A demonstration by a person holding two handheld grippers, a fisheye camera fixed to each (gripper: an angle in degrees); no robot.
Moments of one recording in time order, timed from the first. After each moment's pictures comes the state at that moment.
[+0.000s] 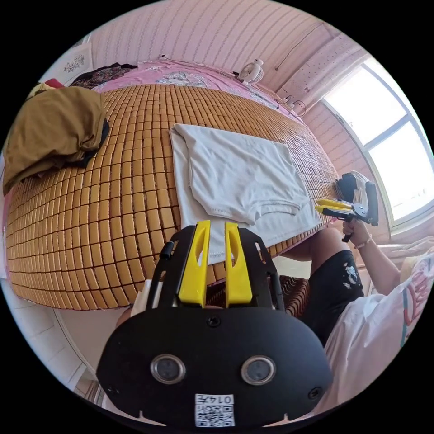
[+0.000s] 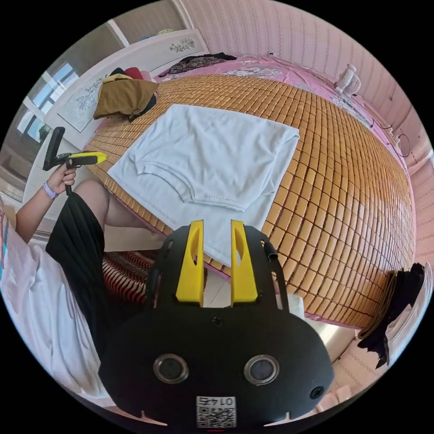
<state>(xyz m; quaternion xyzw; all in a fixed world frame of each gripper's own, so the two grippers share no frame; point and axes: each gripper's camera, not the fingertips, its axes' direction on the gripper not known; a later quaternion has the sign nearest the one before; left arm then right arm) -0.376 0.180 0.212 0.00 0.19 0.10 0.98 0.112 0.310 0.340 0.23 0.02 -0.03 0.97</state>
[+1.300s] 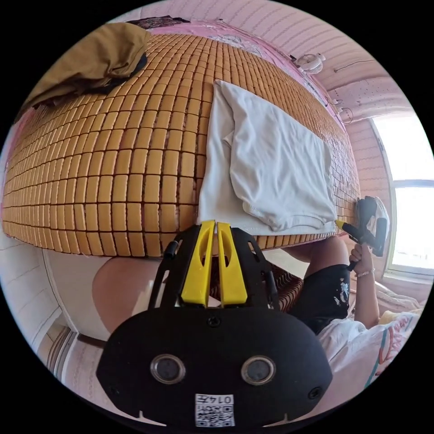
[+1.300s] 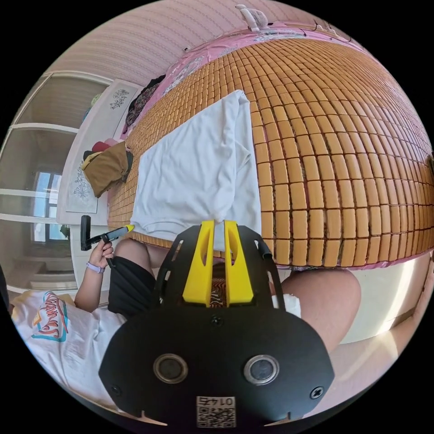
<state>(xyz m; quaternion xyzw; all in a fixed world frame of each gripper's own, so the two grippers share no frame) -0.376 0.226 0.312 -0.08 0.12 -0.01 0.99 0.110 0.323 0.406 0.16 -0.28 0.07 0.94</state>
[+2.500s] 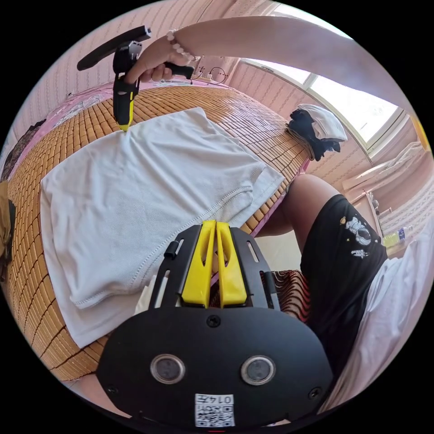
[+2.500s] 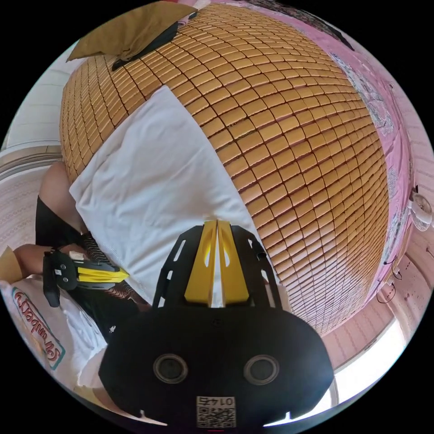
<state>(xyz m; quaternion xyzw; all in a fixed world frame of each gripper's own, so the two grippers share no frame) -0.180 0.342 0.403 0.05 0.18 0.34 0.92 -0.172 -0.012 0.330 -0.03 0.09 -0.37 0.92</state>
